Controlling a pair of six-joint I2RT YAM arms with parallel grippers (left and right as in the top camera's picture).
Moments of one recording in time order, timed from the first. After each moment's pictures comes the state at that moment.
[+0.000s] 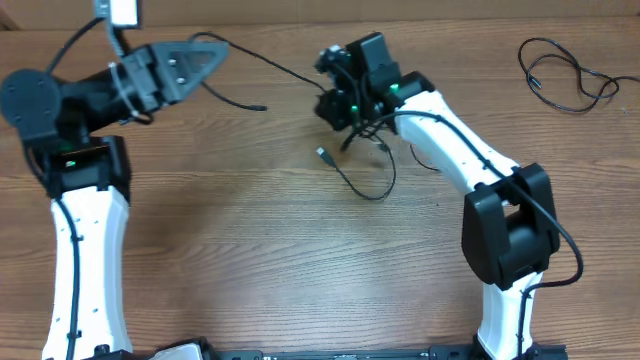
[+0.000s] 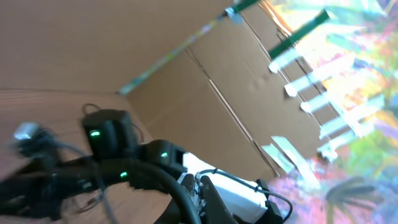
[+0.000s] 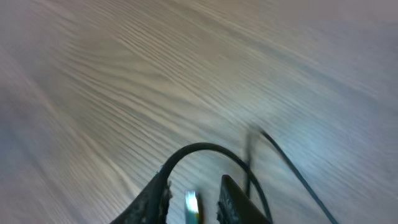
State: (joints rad) left arm 0.24 1.40 1.24 0.61 1.37 -1.36; right arm 0.41 2.10 1.73 -0.62 -0.31 -0.03
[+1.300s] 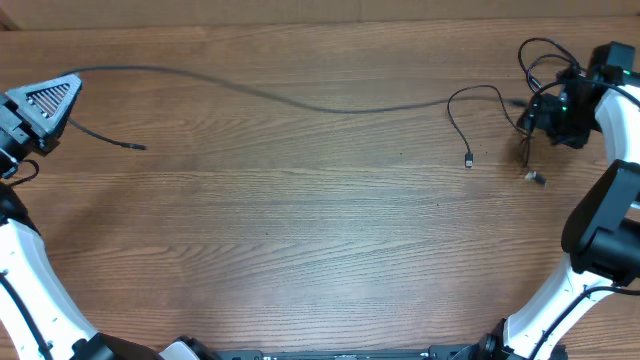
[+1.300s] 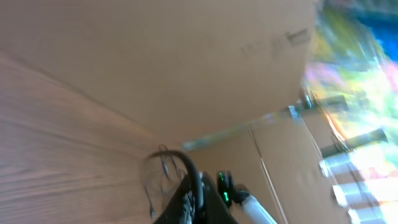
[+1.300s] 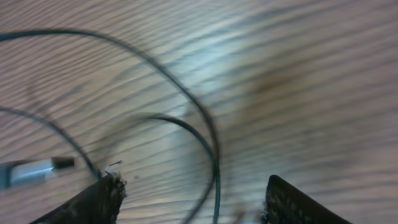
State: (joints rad) left arm 0.76 1.40 1.25 0.03 1.41 -1.03; right arm -0.39 2.10 1.73 -0.96 -0.17 -0.01
